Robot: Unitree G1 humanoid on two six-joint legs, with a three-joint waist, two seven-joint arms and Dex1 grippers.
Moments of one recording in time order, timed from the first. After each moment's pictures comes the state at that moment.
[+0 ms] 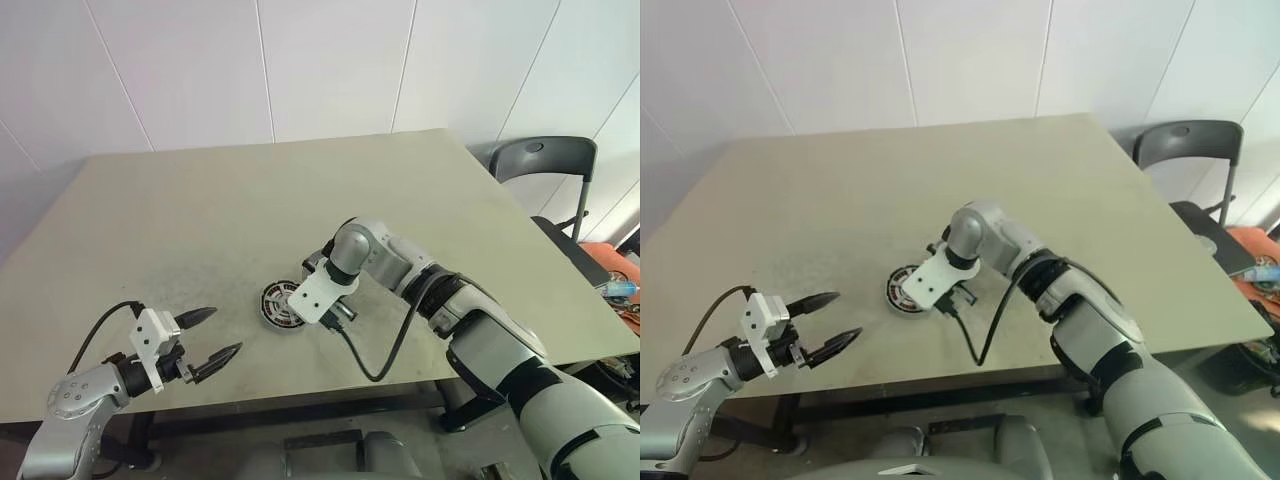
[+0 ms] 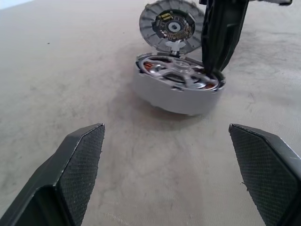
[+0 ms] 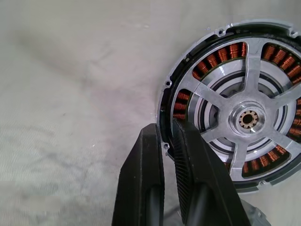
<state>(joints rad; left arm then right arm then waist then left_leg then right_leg) 0.26 0.61 0.19 -0.18 -0.42 0.06 -0.94 -1.00 -0.25 0.71 0.54 -0.40 -0.11 1.42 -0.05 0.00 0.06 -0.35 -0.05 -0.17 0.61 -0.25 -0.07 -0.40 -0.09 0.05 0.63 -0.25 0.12</state>
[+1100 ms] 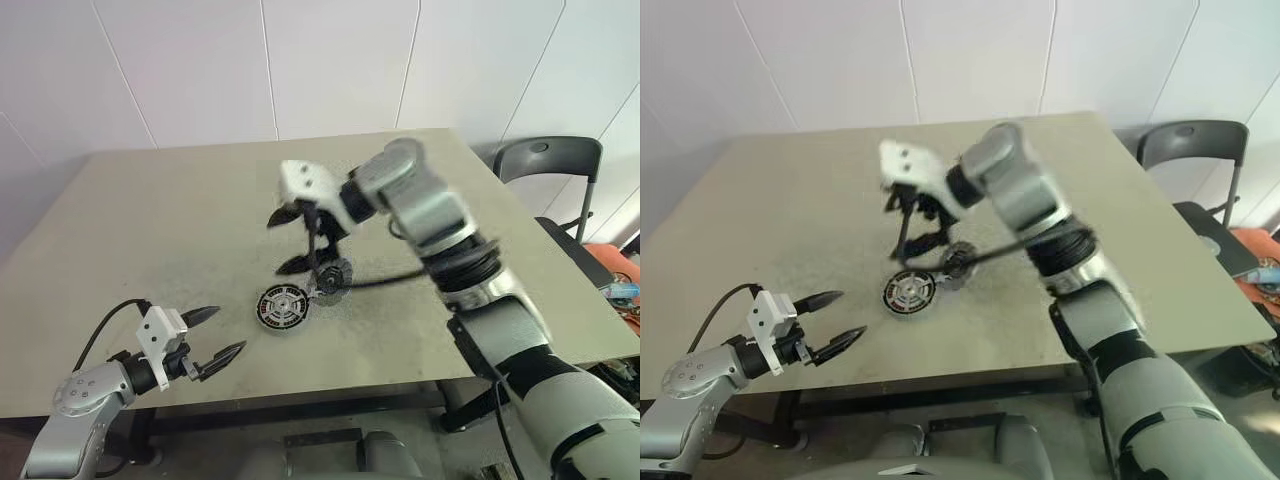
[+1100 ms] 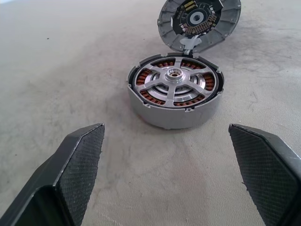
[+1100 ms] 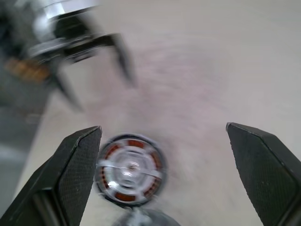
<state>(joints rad) 0.26 0.61 0.17 -0.21 -0.40 0.08 -0.90 -1.13 -0.29 0.32 0.25 -0.07 0.69 1.41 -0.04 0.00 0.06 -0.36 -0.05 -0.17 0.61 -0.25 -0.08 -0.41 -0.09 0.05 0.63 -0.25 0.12</state>
